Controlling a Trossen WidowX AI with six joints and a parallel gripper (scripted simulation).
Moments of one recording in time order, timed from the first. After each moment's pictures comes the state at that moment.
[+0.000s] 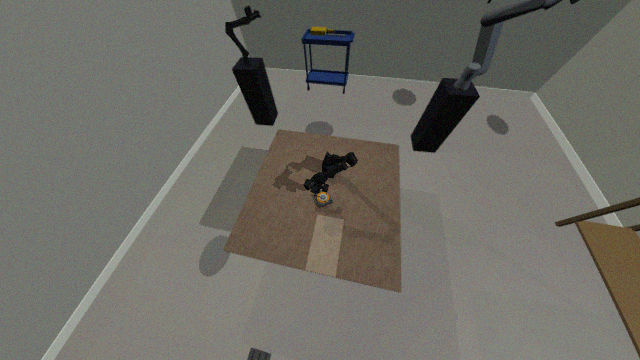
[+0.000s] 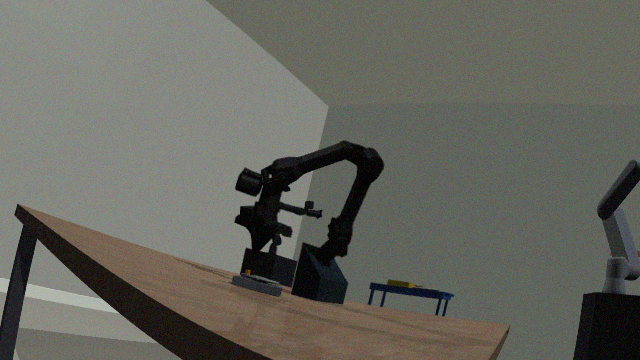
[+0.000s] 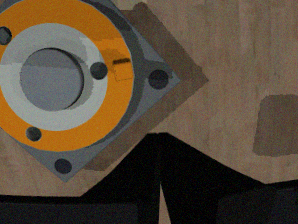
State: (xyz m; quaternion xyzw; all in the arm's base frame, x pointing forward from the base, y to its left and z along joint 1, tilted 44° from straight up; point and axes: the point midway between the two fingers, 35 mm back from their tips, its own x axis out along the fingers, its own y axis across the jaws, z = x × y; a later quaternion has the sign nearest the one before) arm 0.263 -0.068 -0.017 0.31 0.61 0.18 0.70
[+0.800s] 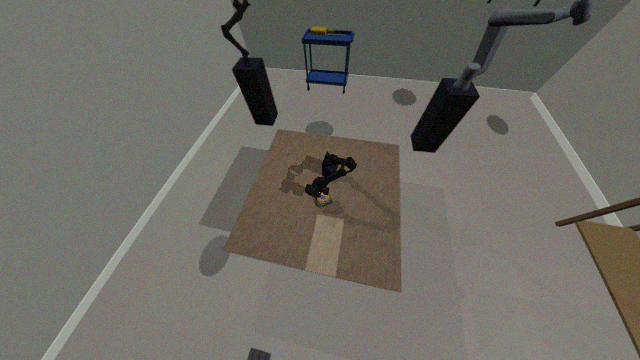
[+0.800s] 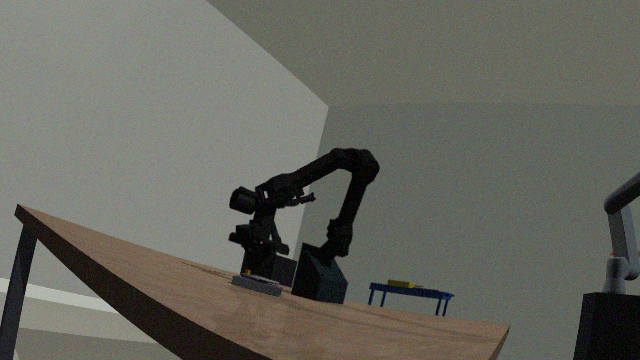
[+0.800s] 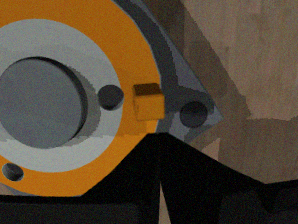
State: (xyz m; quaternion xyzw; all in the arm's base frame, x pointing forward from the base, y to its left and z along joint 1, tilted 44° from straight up) arm 0.279 -0.027 -0.051 0.29 0.60 0.22 0.71
